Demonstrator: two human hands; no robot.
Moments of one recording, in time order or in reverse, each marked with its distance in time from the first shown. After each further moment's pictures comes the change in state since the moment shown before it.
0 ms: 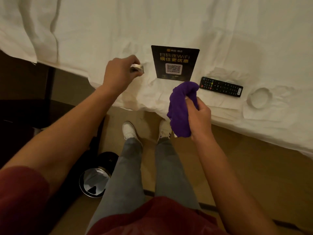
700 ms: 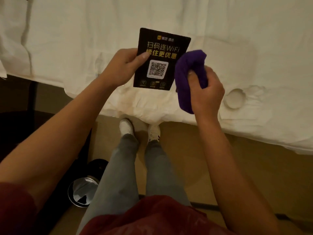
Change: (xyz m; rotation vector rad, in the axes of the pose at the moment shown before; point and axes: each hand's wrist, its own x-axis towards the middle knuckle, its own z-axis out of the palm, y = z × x) left_hand 0.034 0.102 -0.001 -0.652 -0.278 0.097; right_hand 0.042 -0.072 -0.064 -0.258 0.315 -0.489
